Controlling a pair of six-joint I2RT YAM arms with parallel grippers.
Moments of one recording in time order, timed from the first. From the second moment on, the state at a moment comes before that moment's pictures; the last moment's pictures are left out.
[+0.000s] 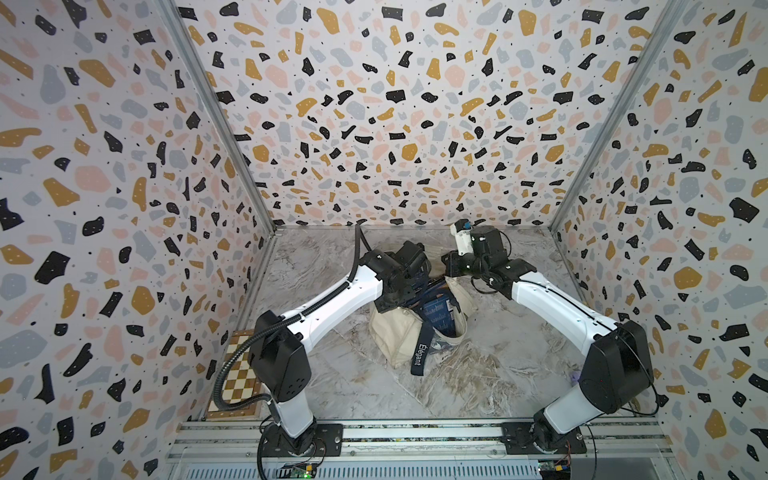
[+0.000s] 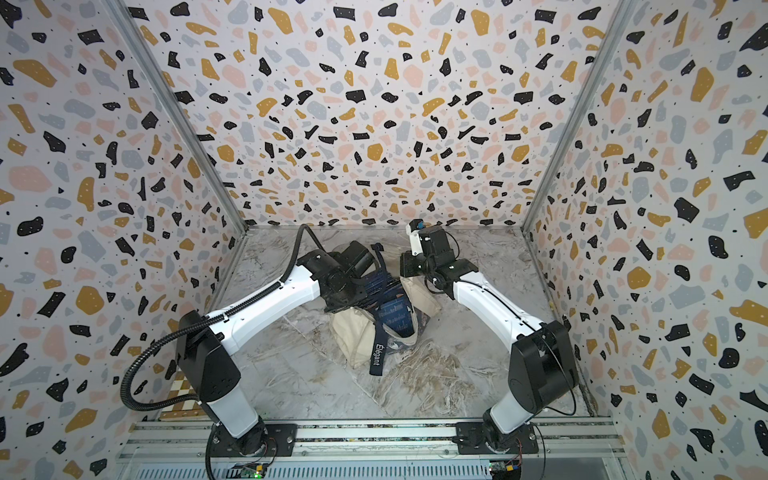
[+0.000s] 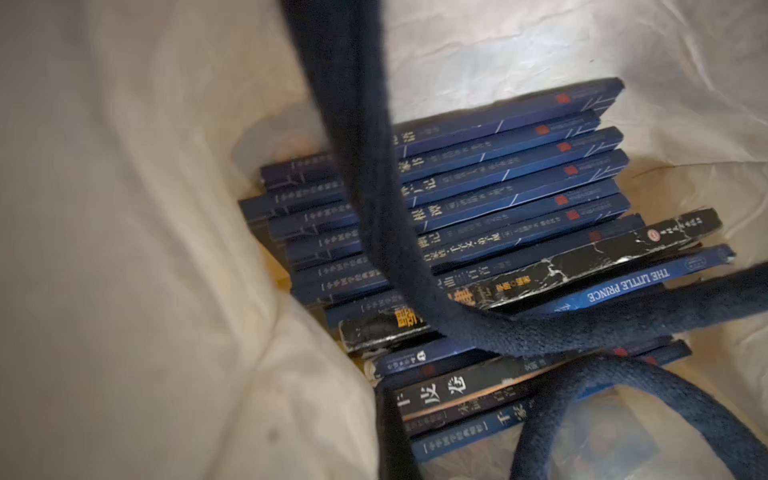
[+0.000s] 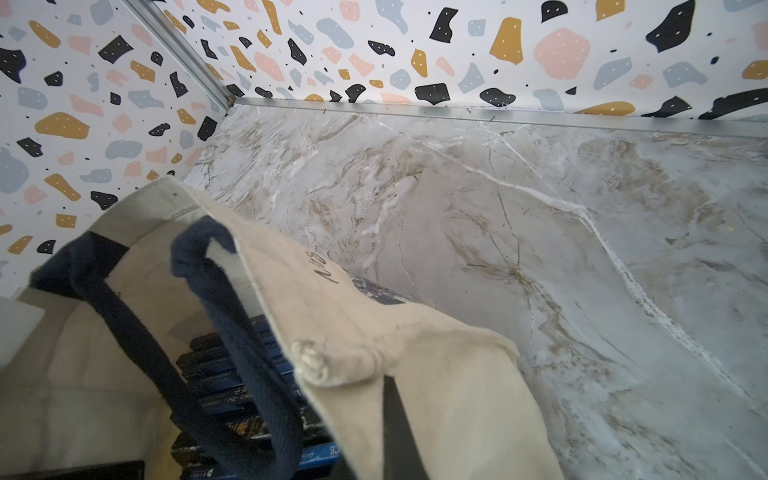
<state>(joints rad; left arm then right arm) -0.74 1.74 1.62 -1.15 -0.18 -1.06 0.50 1.57 1.30 -0.31 -0.17 0.27</state>
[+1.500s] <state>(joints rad) -0.70 1.36 0.53 0.18 -0.31 -0.59 0.57 1.33 0.48 0.38 -0.08 0.57</state>
